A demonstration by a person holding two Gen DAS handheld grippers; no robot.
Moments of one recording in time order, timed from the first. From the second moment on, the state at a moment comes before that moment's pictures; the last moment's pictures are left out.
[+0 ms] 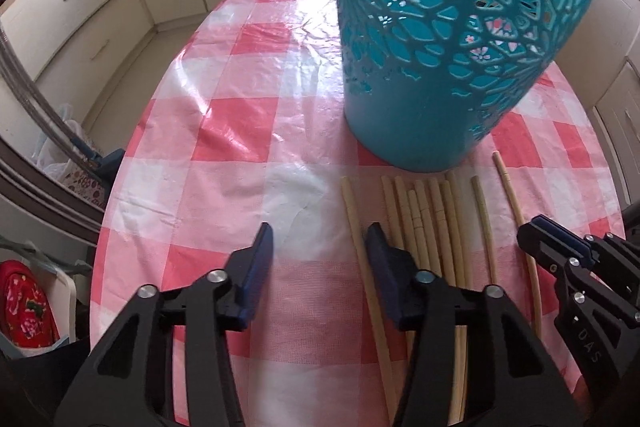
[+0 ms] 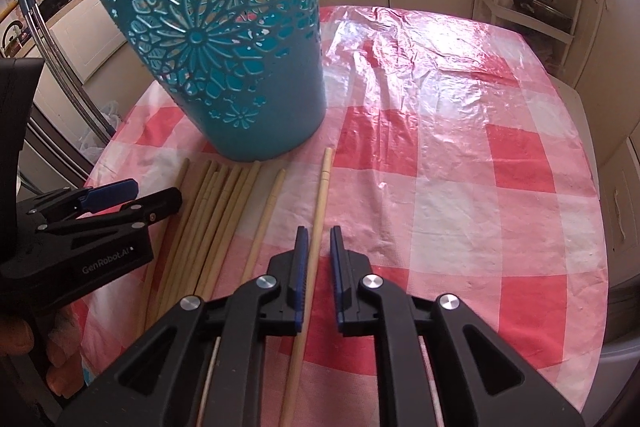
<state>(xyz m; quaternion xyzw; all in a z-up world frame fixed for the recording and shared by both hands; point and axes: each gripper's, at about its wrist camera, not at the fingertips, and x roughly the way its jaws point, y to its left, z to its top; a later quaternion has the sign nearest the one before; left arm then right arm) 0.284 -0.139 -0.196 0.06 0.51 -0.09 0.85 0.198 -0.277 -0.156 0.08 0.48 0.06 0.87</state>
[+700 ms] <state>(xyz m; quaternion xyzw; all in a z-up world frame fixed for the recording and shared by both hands) 0.252 -0.071 -0.057 -0.05 0.43 -0.18 0.89 0.190 -0.266 -0.159 0.05 0.45 0.05 0.89</state>
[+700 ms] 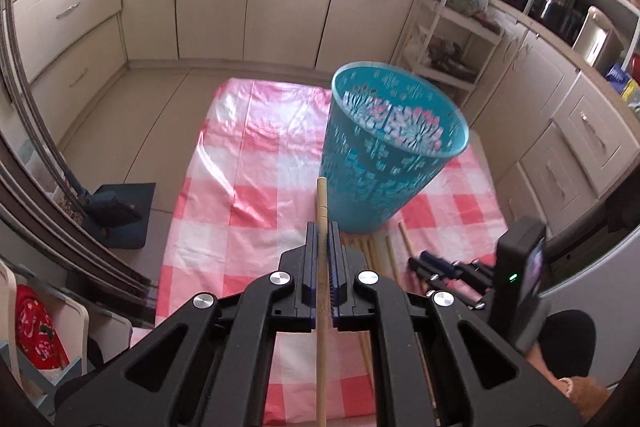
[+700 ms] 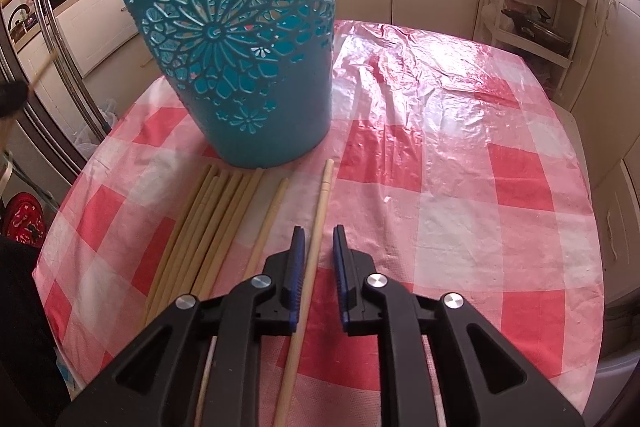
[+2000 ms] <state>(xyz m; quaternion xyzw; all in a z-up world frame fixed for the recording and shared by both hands) 0.372 -0.173 -0.039 -0.02 0.30 -0.11 0.95 0.194 -0.262 -0.158 0.07 0.45 0.08 0.88</state>
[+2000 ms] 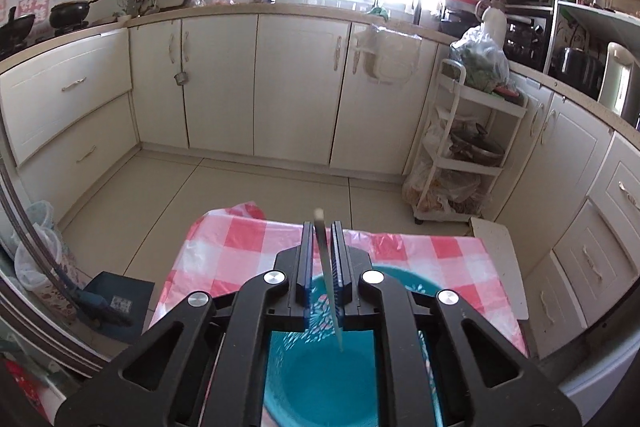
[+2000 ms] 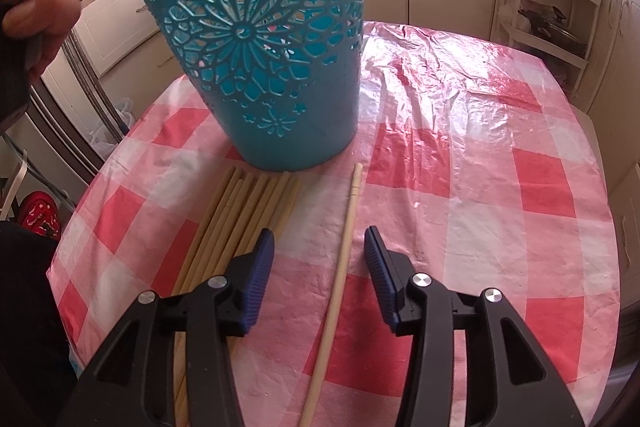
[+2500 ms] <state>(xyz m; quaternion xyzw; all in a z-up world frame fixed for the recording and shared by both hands) 0.285 -0.030 -0.056 -0.02 0.31 -0.04 0.95 0.190 -0.262 -0.158 0.04 0.45 0.05 0.89</state>
